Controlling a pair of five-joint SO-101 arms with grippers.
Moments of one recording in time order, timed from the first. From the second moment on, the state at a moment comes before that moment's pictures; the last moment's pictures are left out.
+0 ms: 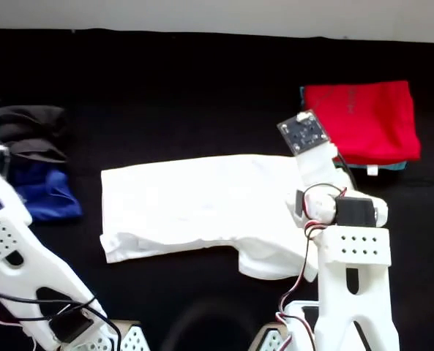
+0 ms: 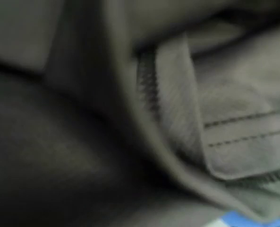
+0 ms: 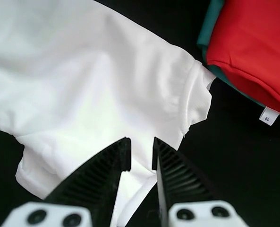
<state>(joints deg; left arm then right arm) -51.0 62.3 -58.2 83.7 -36.4 -3.8 -44.0 43.0 67.3 28.5</state>
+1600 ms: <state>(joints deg) -9.5 22.5 -3.8 82.9 -21.1 -10.5 -21.0 44.0 43.1 19.8</state>
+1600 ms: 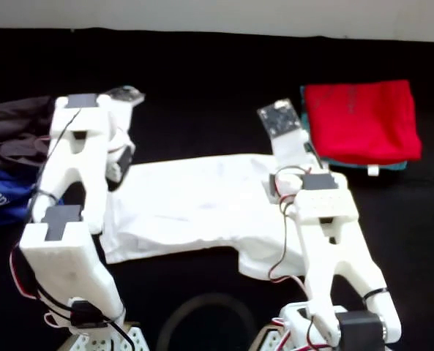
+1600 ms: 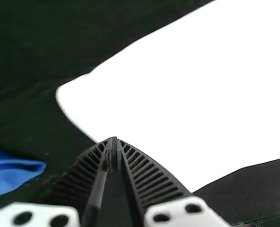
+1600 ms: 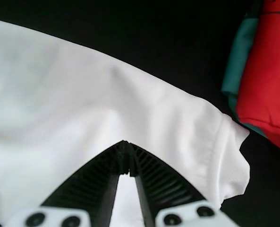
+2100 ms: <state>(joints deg) -16.6 44.1 -28.2 77.3 -20.9 -10.7 6.9 29.9 42.0 19.7</state>
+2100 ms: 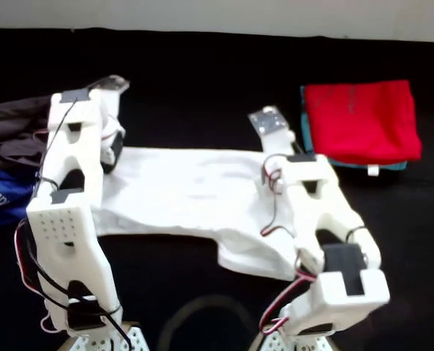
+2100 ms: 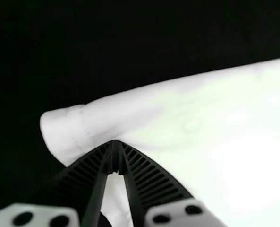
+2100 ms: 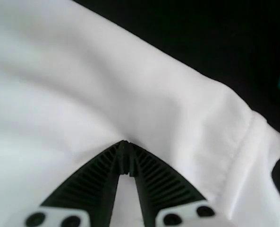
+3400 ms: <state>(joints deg) -17.5 18.2 12.9 72.6 -23.1 -22.9 -15.4 33.3 61.8 19.7</state>
